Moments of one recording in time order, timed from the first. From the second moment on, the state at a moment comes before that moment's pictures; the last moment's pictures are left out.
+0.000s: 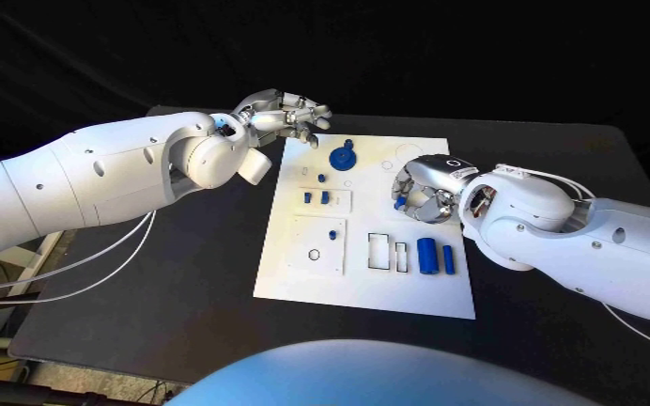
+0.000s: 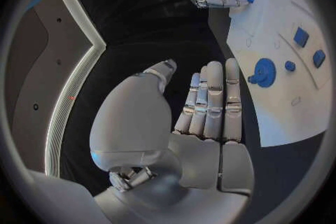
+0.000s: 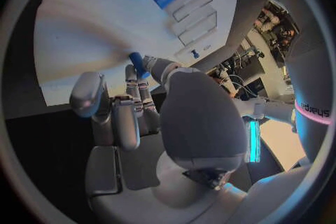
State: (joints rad) left arm 1.20 -0.88 -0.02 1.44 -0.20 -0.07 0.19; left_hand 1.31 -0.20 0.33 0.23 0.24 0.82 0.18 0.37 0.30 1.03 0.11 0.37 0.09 1.06 0.05 1.10 0.43 0.17 0.97 0.15 0.41 1.01; right arm 1.21 -0.78 -0.16 1.66 -1.61 -0.19 -0.28; right_hand 1.37 -0.22 0.56 0.11 0.16 1.02 0.14 0.22 0.37 1.08 0.09 0.20 0.15 1.46 0.02 1.45 1.31 0.11 1.38 0.11 1.01 1.31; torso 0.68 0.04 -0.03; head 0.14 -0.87
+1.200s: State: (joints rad) left arm 1.20 -0.88 -0.02 1.42 -0.20 -0.06 0.18; left_hand 1.32 -0.19 0.32 0.23 0.26 0.82 0.18 0.37 0.31 1.02 0.12 0.37 0.09 1.06 0.05 1.10 0.43 0.17 0.98 0.15 0.40 1.01; right arm 1.23 -0.82 -0.14 1.84 -1.62 -0.35 -0.31; right_hand 1.38 -0.20 0.67 0.04 0.11 1.07 0.12 0.28 0.40 1.16 0.08 0.21 0.16 1.46 -0.01 1.46 1.31 0.11 1.42 0.09 1.08 1.31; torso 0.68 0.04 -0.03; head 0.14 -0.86
